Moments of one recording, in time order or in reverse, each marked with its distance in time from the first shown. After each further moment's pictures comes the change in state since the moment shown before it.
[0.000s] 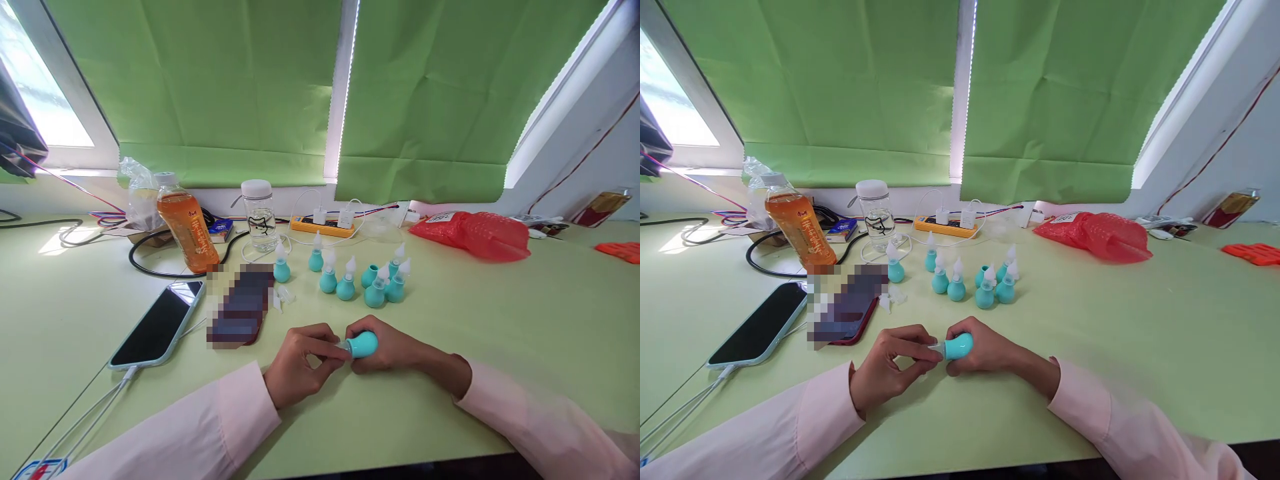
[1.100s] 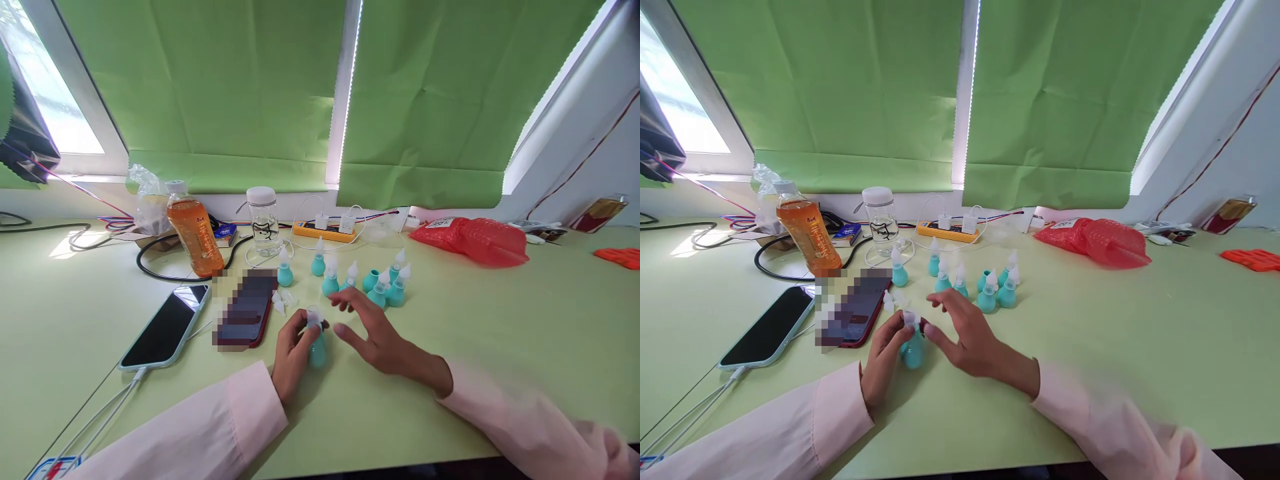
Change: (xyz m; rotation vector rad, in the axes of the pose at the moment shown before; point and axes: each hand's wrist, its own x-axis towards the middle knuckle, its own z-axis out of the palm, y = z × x) left_hand 0.002 -0.001 0.002 -0.434 0.377 -0.372; right_hand 0.005 -0.040 0.012 -0.368 0.479 -0.537
